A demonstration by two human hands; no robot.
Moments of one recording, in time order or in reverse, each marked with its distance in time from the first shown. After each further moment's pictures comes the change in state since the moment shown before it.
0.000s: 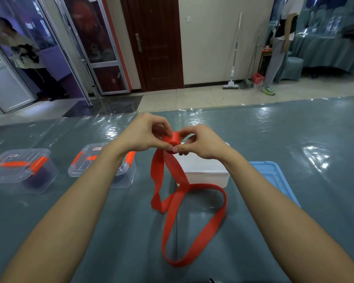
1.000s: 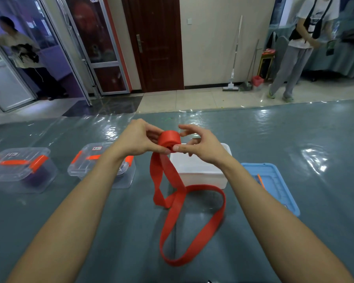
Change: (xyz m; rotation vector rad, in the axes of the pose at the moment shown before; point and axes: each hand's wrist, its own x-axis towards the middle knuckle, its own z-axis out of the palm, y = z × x) left_hand -0.012 -0.021 0.003 -0.052 0.011 -0.134; right_hand -0.003 0.019 0.014 0.256 0.150 0.023
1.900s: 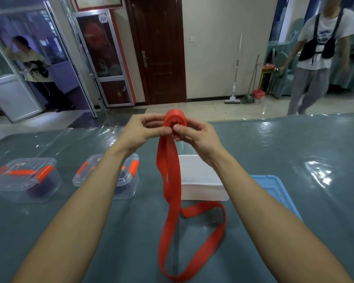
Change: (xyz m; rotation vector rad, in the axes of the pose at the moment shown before) left_hand 0.012 0.027 -0.020 -0.481 0.173 0.151; right_hand 0.025 -0.050 0.011 0.602 0.018 -0.098
